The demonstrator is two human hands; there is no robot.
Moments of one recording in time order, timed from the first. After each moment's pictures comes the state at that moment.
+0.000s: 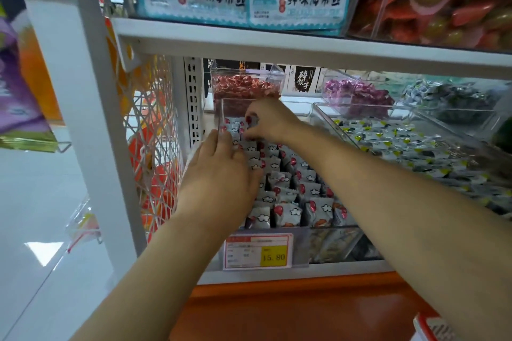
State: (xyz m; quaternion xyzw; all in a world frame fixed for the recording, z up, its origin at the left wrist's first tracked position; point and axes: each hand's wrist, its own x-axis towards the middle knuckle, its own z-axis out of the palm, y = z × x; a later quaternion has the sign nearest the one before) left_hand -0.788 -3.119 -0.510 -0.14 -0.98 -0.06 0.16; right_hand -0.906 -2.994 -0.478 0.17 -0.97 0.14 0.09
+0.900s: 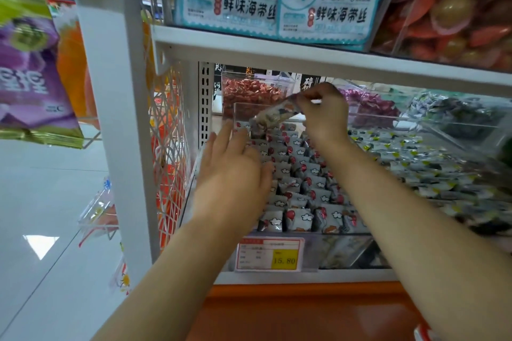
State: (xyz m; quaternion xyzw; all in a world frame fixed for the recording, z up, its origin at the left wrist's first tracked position) left_hand -0.779 -3.120 -0.506 -0.15 -0.94 -0.18 0.24; right_hand -0.881 -2.966 -0.467 0.02 -0.83 0.42 0.36
